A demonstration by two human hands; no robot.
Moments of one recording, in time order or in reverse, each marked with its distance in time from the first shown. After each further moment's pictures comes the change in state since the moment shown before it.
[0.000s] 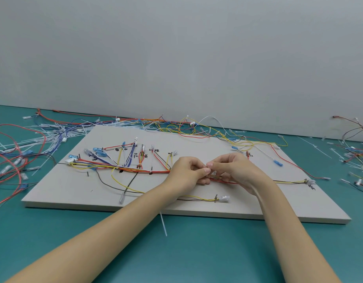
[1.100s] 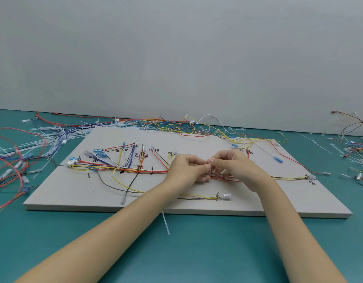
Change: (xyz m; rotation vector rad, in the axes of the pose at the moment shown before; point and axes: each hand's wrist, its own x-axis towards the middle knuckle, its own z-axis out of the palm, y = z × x) left_hand -0.003 0.003 -0.002 -0.055 0.057 -0.010; right_hand -0.003 -0.003 0.003 -0.142 0.043 -0.091
